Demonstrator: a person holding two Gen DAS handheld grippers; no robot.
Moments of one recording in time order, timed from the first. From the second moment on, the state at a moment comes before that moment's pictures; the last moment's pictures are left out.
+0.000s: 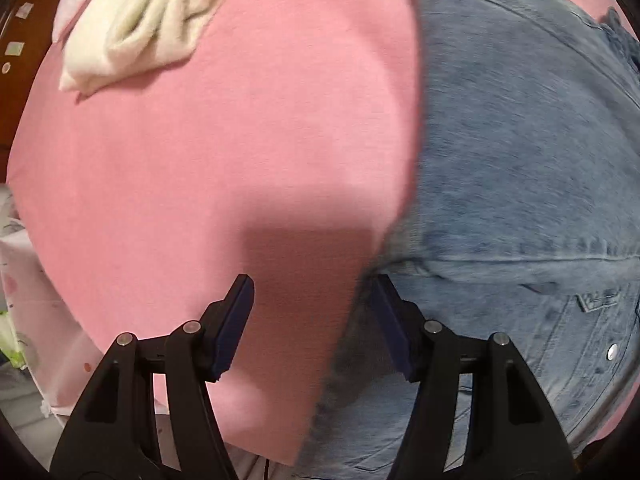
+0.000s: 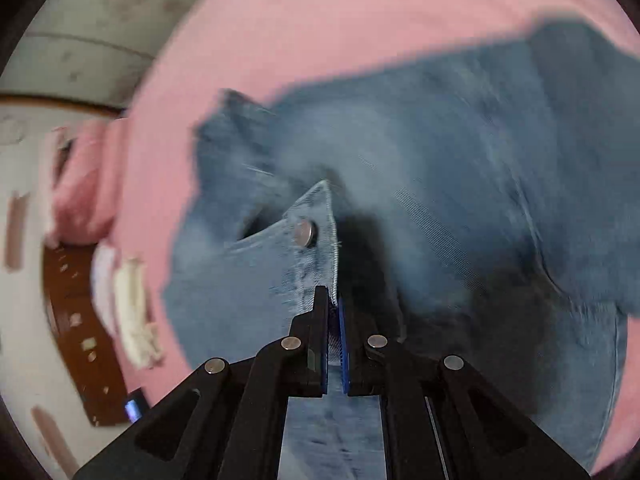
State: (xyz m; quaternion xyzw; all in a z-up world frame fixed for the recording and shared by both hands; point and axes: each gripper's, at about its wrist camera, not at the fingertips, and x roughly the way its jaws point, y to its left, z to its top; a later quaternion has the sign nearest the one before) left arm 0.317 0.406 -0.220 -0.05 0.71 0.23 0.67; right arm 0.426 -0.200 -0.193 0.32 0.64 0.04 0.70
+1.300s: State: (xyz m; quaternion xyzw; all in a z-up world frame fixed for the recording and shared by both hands) left arm 0.330 0.355 -0.177 -0.10 0.70 0.16 0.68; right arm 0.390 -0.175 -0.175 0.13 0.67 0.00 0.73
